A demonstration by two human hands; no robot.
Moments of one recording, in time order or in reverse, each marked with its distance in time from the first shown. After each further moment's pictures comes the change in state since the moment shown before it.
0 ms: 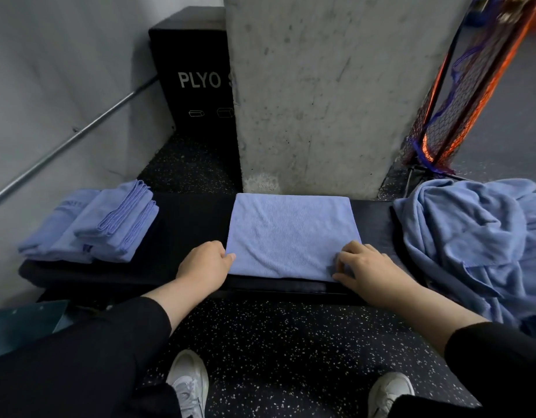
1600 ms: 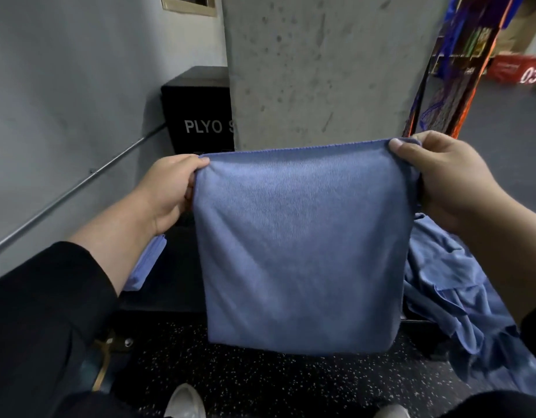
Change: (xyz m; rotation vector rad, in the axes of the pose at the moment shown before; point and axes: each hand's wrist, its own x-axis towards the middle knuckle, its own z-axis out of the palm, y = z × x) left_hand -0.017 0.068 -0.200 -1.083 0.061 0.290; right_hand -0.045 -0.024 -0.232 1.238 0.685 0.102
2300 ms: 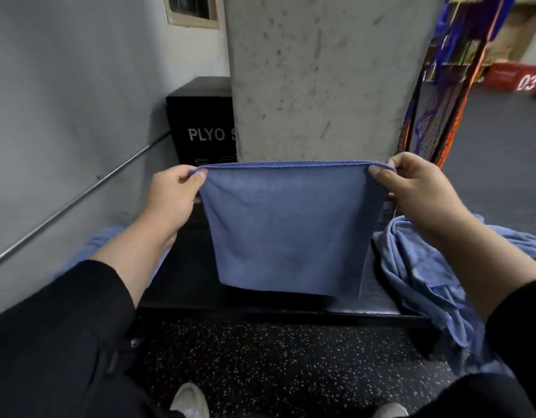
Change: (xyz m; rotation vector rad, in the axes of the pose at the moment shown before) left_hand -0.018 -0.017 0.002 0.104 0.201 0.231; right_hand -0.015 0.018 0.005 -0.126 -0.048 -0.150
